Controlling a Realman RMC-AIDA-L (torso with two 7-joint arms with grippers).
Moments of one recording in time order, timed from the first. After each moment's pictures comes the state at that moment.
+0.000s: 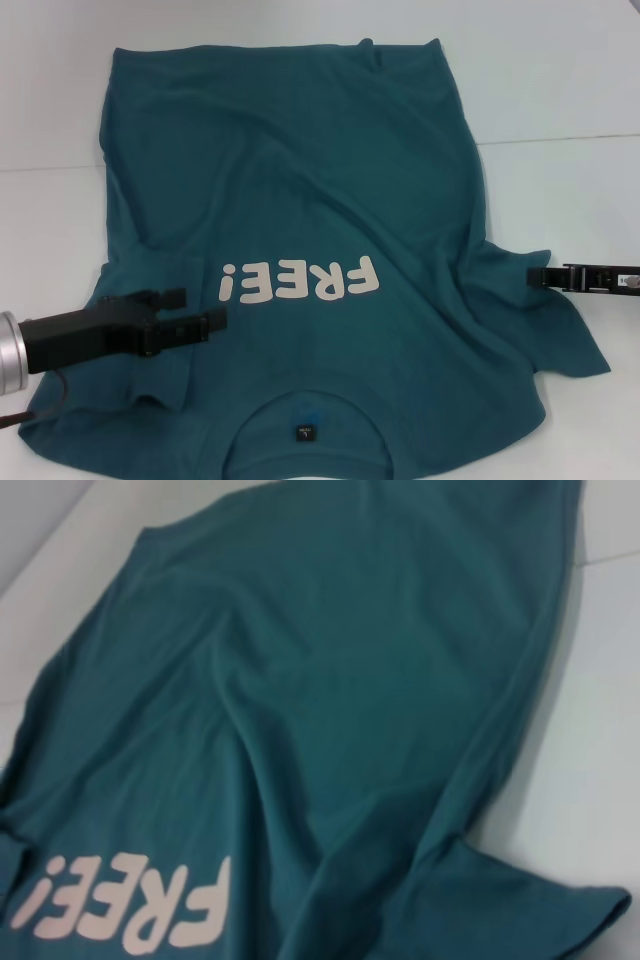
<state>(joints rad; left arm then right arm) -0.48 -2.15 0.65 0.78 2.06 1.44 -1.71 0.54 2.03 -0.59 -0.69 -2.26 -1.17 2.06</state>
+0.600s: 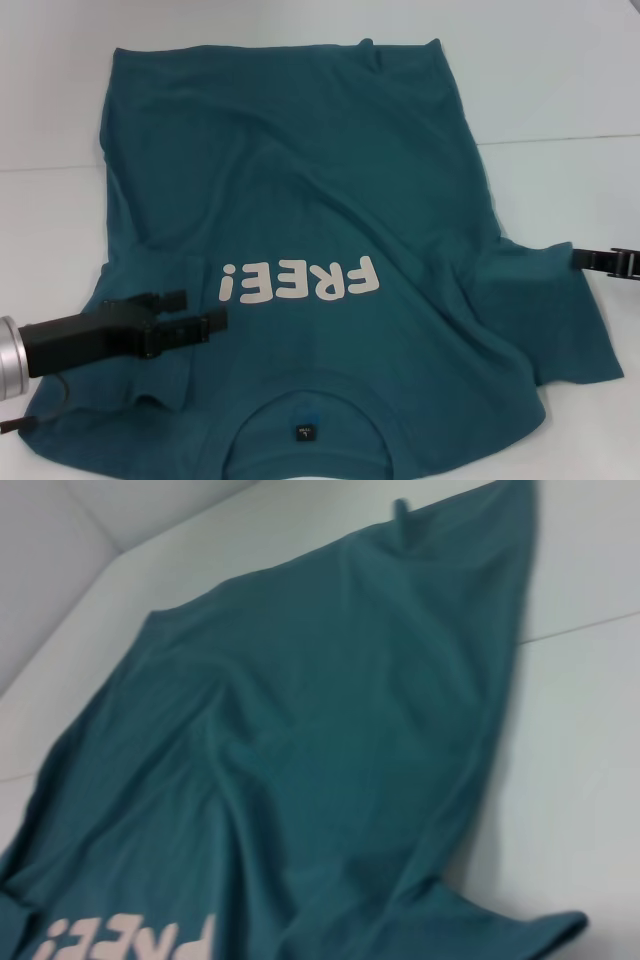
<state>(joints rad) -0.47 -2.16 0.64 0.78 2.05 1.45 -1.72 0.47 1.99 -0.57 -0.72 -2.15 -1.24 2.02</state>
